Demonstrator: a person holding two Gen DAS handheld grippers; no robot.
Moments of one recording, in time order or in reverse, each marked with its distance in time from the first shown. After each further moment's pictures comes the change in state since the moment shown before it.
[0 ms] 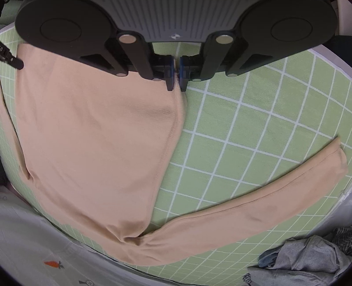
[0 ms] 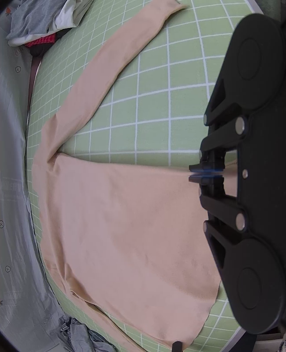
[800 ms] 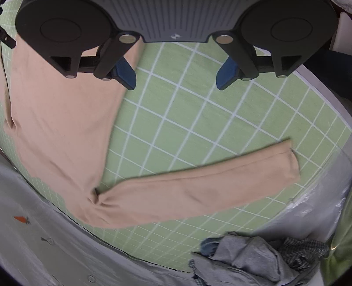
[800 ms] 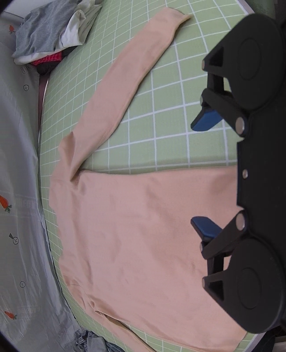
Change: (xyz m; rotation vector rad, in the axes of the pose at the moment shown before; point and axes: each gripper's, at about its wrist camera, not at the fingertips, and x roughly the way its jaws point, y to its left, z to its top) left arm -0.035 0.070 0.012 -0.216 -0.107 0.086; right arm -0.010 0.007 0.026 0.058 -0.070 -0.080
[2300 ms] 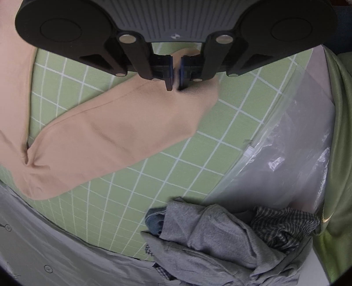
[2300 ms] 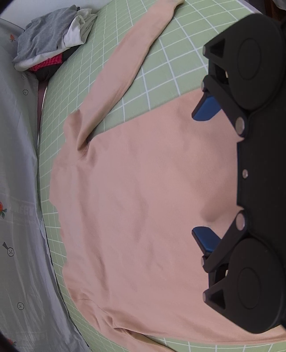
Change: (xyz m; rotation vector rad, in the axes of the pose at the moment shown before) left arm 0.032 0.067 0.102 0.084 -0.023 0.124; right arm 0.042 0.105 0.048 0.125 0.025 -0.162
